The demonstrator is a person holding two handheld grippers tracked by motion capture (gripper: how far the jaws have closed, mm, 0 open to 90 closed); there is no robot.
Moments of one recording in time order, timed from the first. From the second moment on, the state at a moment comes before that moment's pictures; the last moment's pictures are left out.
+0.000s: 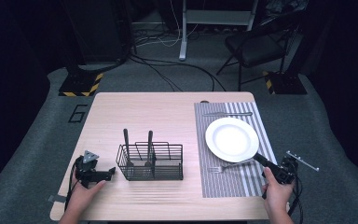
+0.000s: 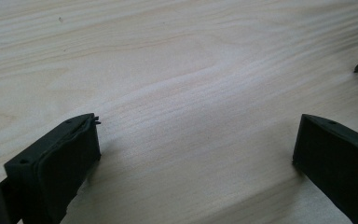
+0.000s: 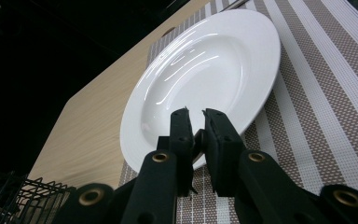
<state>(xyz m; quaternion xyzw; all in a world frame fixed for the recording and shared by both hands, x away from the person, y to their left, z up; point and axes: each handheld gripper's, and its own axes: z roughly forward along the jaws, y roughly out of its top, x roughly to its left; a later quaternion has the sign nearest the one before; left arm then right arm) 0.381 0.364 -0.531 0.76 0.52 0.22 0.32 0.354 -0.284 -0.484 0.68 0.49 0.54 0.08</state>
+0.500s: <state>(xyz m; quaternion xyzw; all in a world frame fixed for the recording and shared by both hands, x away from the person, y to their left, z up) 0.381 0.364 -0.531 0.76 0.52 0.22 0.32 0.356 -0.298 -0.509 0.72 0.45 0.52 0.04</state>
